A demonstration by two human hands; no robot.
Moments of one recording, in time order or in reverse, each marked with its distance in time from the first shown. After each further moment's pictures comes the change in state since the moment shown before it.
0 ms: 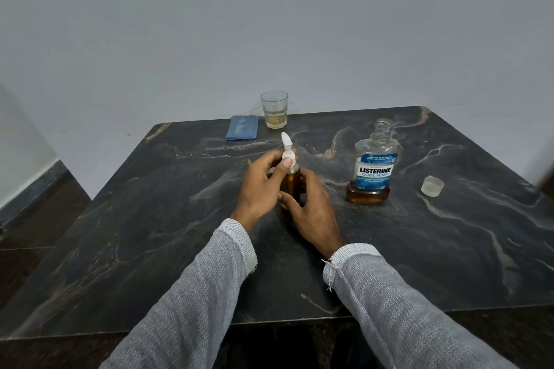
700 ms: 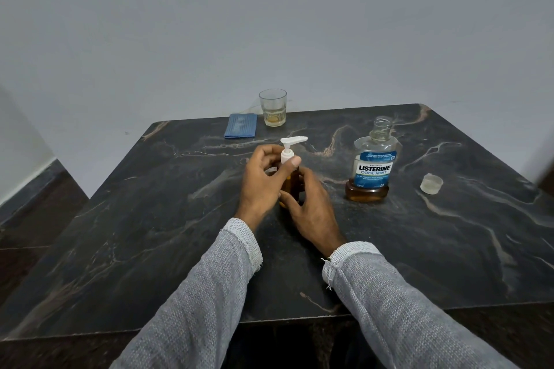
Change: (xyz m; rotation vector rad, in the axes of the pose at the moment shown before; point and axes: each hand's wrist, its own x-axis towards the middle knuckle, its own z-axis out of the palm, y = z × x) left_hand 0.000 -0.006 0.009 -0.128 0.130 -0.055; right_hand -0.002 -0.003 -0.002 -0.053 -0.002 0.000
